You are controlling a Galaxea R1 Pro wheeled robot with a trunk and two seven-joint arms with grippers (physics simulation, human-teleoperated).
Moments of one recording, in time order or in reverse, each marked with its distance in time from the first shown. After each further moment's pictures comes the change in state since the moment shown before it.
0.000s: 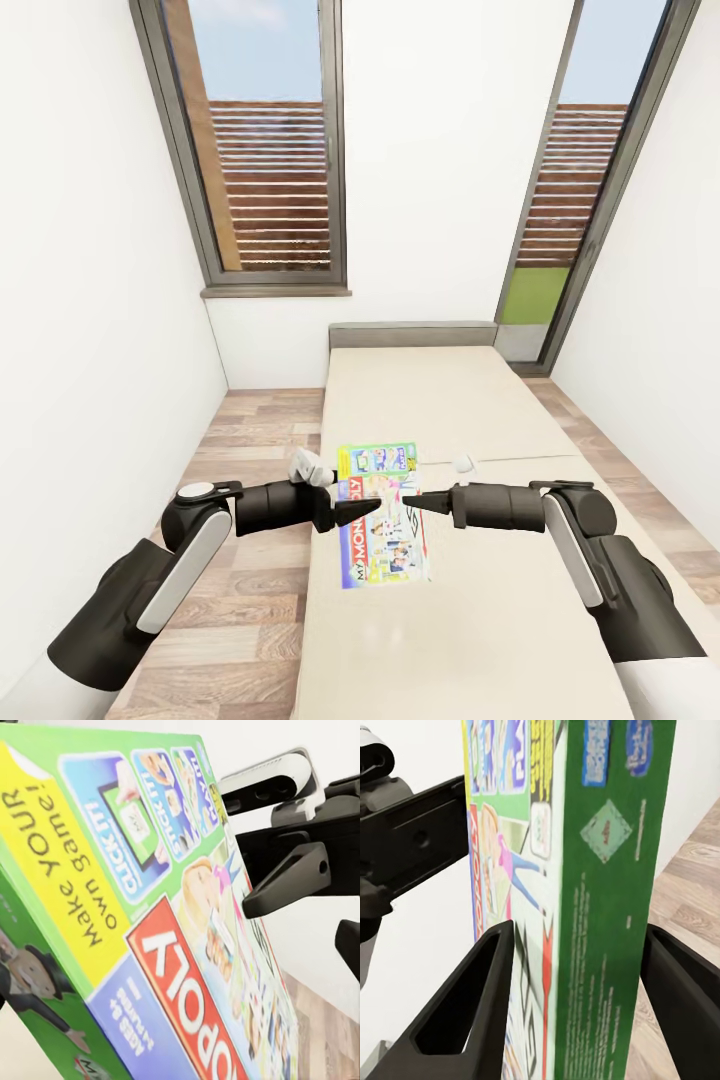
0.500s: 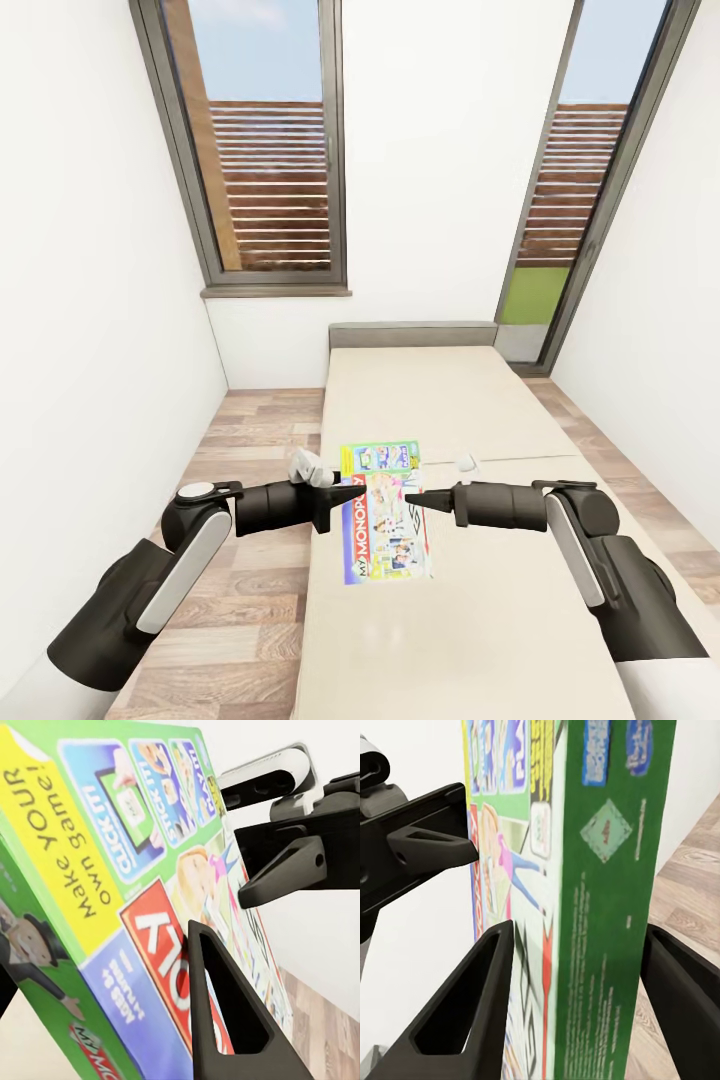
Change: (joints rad) left arm 0.000 0.001 -0.001 -0.001 -0.002 0.004 -0.001; right arm 0.001 0.000 -0.013 0.000 0.009 -0.009 0.000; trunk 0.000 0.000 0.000
